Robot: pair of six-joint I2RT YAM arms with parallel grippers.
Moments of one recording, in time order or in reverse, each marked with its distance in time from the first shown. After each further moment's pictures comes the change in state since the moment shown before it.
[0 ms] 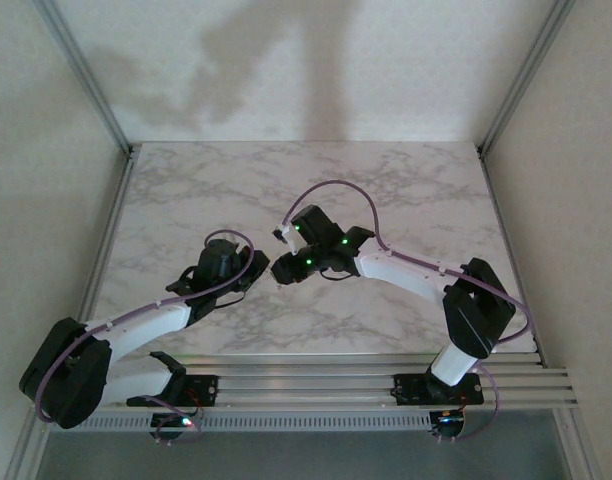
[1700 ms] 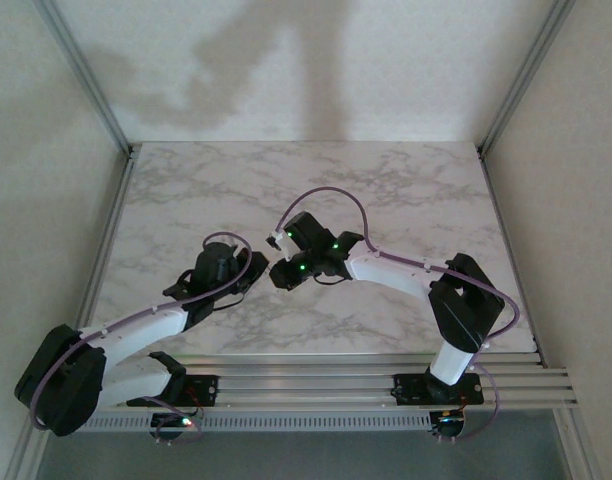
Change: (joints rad) left arm -0.006 -0.050 -0.032 0.013 0.003 -0.008; right arm 0.027 0.062 -0.008 0.049 -0.009 0.010
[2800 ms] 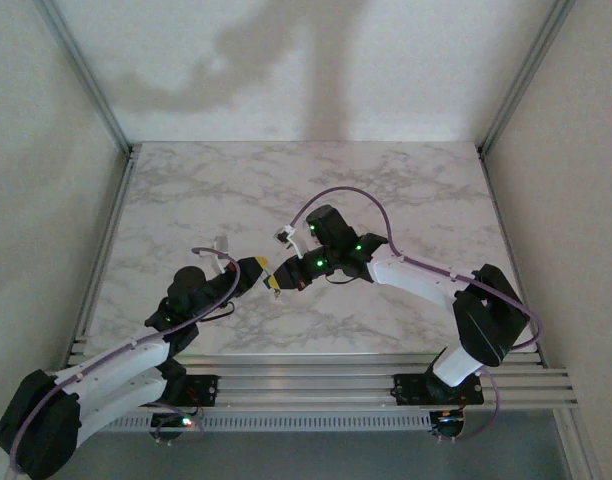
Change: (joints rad) left arm -0.003 -0.289 -0.212 0.304 0.129 0.118; right arm -0.073 -0.139 -0.127 0.162 -0.431 0.063
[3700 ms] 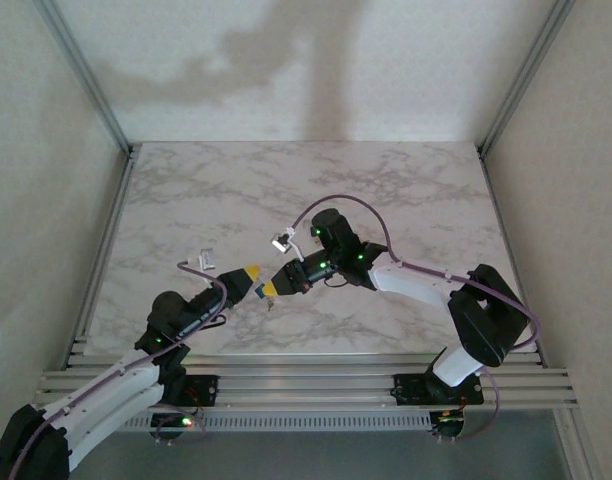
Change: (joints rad) left arm 0.004 -0.232 -0.152 0.156 0.068 0.025; right arm -0.006 -0.004 -0.114 0.338 -0.296 0.206
